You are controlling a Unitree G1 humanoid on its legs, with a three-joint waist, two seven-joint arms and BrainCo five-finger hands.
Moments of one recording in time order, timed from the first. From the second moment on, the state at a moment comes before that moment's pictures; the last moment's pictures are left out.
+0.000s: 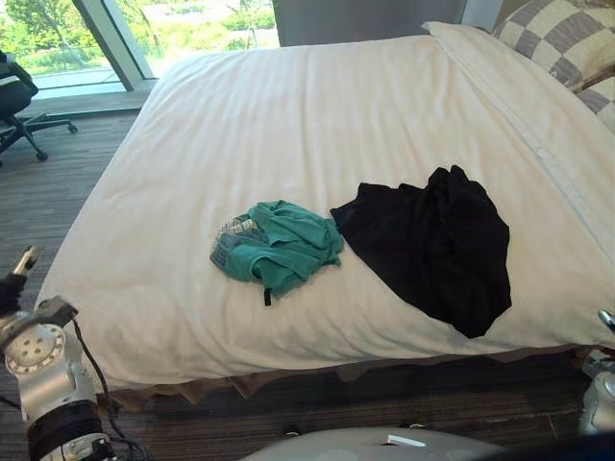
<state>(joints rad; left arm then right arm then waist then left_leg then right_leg) -0.03 0.52 0.61 0.33 -0.19 -0.20 0.39 0.06 -0.25 -0.70 0.32 -0.10 -0.03 -0.37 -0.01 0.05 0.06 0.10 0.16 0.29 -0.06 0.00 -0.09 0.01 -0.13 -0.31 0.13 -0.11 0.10</state>
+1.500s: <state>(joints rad) -0.46 0.56 -0.02 0.74 0.43 -0.03 0.01 -0.04 -0.40 -0.12 0.06 -0.38 -0.09 -0.18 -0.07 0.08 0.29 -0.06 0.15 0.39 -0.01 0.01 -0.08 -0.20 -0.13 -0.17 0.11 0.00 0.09</state>
